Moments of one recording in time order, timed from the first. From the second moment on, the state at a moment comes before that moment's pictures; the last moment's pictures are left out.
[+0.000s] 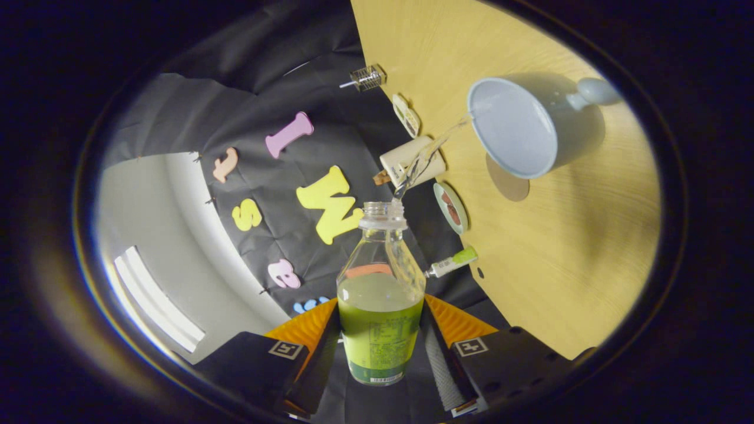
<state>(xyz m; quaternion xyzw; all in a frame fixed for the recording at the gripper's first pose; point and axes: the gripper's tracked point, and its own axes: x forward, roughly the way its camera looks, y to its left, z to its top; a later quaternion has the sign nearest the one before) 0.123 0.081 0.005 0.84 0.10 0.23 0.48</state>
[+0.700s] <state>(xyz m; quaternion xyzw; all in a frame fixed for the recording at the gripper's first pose) 0.115 0.072 0.016 0.87 0.09 0.24 0.43</state>
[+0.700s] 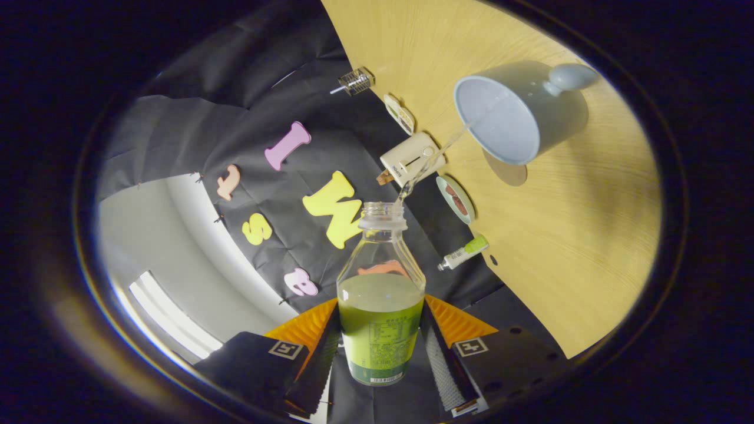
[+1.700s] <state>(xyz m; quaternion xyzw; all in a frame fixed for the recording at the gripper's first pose) 0.115 0.028 0.016 0.93 0.05 0.23 0.29</state>
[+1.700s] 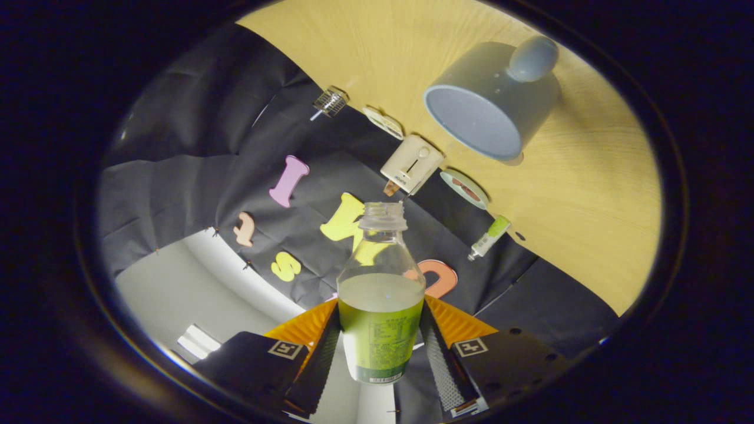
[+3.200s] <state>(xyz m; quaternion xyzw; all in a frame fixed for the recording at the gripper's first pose) 0.108 0.028 0.010 0.37 0.06 0.14 0.92</state>
